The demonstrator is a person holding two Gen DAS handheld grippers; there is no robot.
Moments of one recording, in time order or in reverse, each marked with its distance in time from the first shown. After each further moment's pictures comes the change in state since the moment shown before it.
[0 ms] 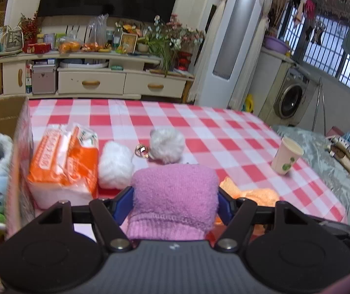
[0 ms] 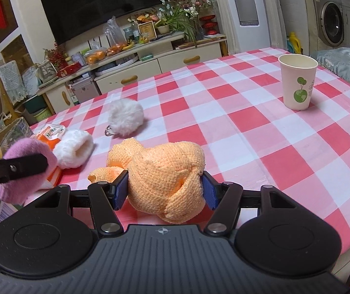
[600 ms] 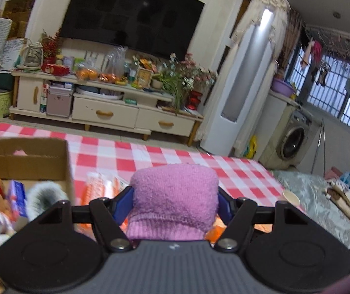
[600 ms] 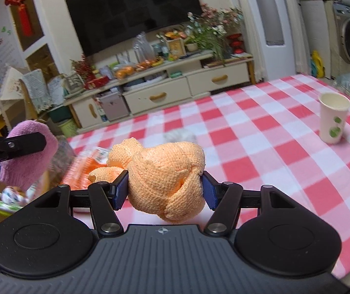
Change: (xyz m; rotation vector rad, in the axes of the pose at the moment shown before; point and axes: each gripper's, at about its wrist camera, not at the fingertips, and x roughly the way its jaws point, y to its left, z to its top) left arm -0.058 0.053 0.040 -0.091 -0.171 0.012; right arm -0.001 0.061 0.030 -0.058 -0.080 0.119
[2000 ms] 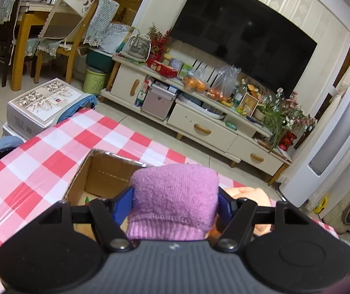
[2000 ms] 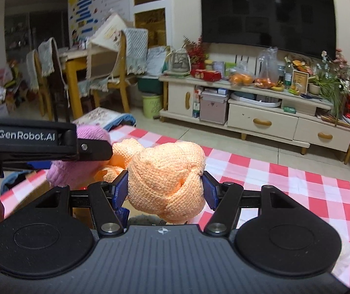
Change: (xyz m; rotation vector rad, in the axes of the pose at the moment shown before) left arm 0.010 0.160 0.043 -0.310 -0.057 0.379; right arm 0.162 0.219 0.043 -0.497 0.060 0.323
